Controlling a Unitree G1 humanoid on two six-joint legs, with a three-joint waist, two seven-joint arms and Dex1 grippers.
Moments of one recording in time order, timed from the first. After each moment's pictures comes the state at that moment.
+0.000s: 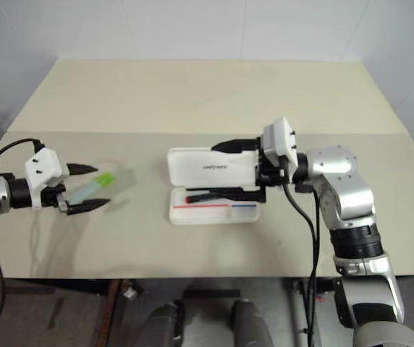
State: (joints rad) left arm -0.39 0.98 0.16 0.17 -0.21 0.27 -1.03; right arm -0.73 -0.55 0.02 0.01 0.48 0.24 1.32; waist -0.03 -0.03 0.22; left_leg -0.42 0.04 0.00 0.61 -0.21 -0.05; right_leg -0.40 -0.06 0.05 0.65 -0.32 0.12
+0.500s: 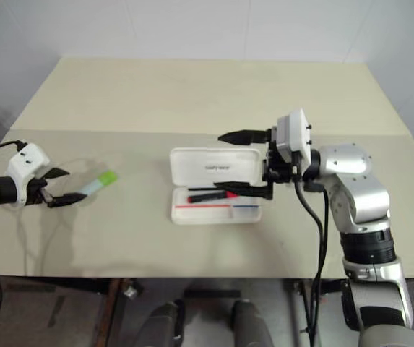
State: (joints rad) left arm -0.63 1.00 0.04 0.59 -0.07 0.27 -1.04; right arm -0.69 -0.59 -0.01 -0.08 0.53 0.27 1.26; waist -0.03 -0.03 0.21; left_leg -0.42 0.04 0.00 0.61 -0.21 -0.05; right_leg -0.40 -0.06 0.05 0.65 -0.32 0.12
